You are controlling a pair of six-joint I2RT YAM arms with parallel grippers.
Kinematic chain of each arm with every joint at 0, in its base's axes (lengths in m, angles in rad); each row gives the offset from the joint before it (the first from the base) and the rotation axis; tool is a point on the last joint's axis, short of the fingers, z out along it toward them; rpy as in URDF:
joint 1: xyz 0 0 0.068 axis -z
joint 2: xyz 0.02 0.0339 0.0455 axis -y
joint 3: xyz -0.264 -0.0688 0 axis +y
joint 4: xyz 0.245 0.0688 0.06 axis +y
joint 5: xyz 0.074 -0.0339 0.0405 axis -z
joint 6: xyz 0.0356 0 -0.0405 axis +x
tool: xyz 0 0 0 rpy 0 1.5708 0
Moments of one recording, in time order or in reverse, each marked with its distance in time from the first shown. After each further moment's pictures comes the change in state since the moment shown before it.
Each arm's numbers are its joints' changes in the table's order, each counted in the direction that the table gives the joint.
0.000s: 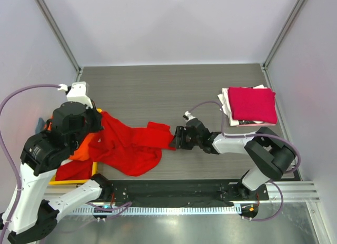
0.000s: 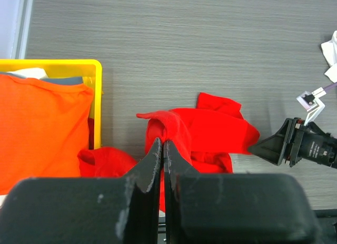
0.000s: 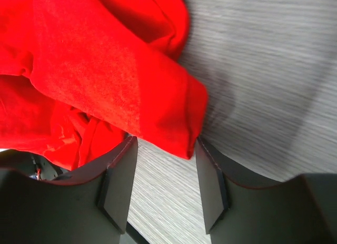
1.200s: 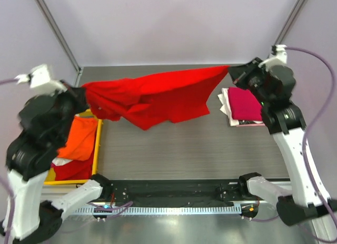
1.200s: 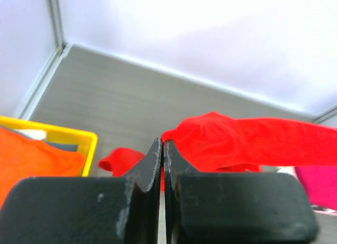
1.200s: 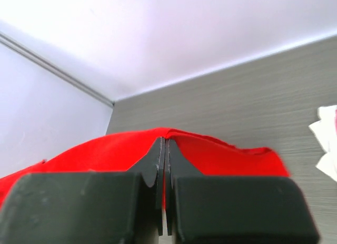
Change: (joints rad) left arm -0.106 -0.080 -0.209 -0.235 -0.095 0.008; right arm 0.548 0.469 -0.801 0.659 0.124 -0.180
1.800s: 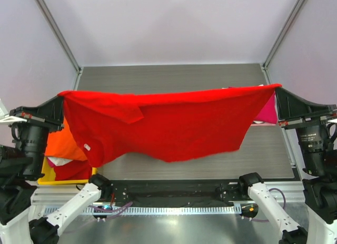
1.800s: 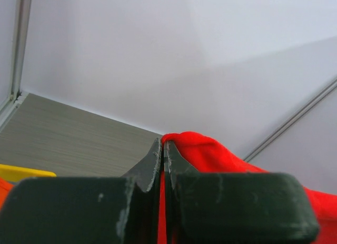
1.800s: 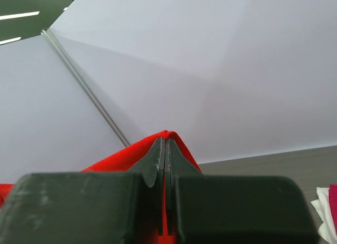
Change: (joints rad) left arm -0.002 0.321 0.121 -0.197 0.079 -0.009; right arm 0.000 0.520 -0.053 0.044 0.092 -0.071
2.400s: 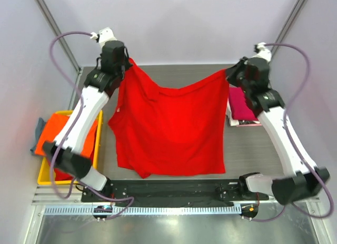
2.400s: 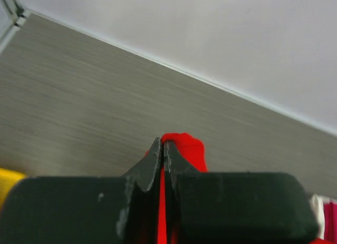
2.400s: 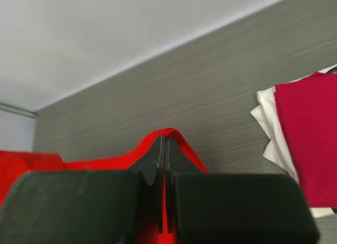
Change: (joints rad) left arm -0.113 -0.887 -0.136 -0.212 -0.028 -0.068; right arm 0.001 -0.630 0.093 -0.064 0.120 0.011
